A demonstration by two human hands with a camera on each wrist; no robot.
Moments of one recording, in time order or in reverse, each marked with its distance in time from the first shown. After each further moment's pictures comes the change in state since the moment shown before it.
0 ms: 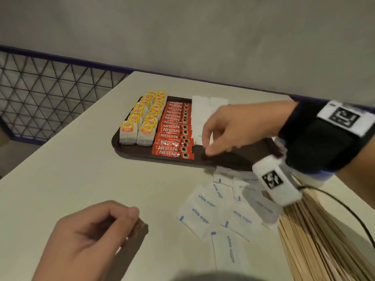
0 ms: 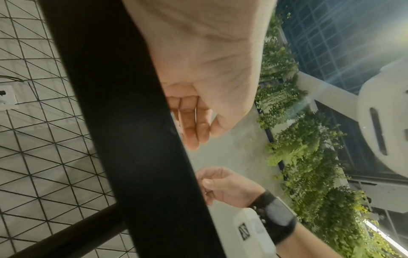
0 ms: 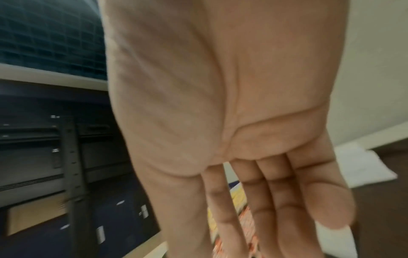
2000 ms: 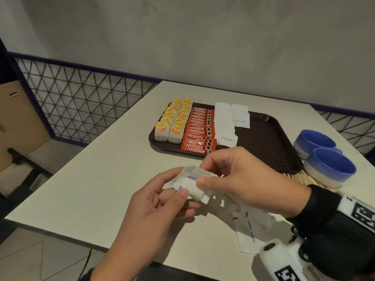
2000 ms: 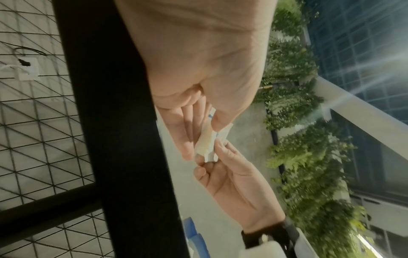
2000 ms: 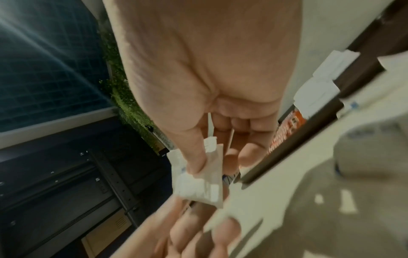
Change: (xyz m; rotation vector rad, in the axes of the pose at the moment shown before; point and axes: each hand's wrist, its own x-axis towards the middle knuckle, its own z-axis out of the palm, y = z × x) left_hand -0.019 0.005 0.011 -0.463 -0.056 -0.116; right_hand -0.057 -0.068 0.106 0.698 0.289 -0.273
